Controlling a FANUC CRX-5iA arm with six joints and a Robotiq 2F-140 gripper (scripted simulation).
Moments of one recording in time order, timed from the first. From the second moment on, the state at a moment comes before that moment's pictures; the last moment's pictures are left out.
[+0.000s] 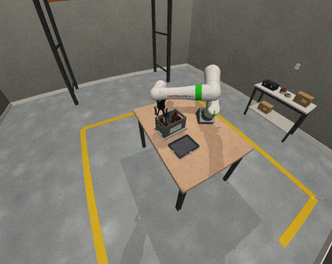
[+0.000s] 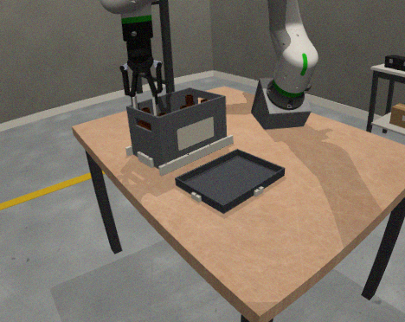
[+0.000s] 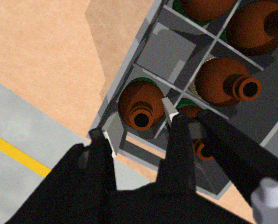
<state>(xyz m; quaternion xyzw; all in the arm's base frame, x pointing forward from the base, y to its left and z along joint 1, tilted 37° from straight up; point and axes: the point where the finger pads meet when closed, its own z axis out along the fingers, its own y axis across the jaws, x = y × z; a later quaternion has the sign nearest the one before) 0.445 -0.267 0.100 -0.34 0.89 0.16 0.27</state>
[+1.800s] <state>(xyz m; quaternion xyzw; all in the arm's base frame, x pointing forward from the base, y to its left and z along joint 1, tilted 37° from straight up) 0.445 -0.267 0.100 -0.34 0.89 0.16 0.27</state>
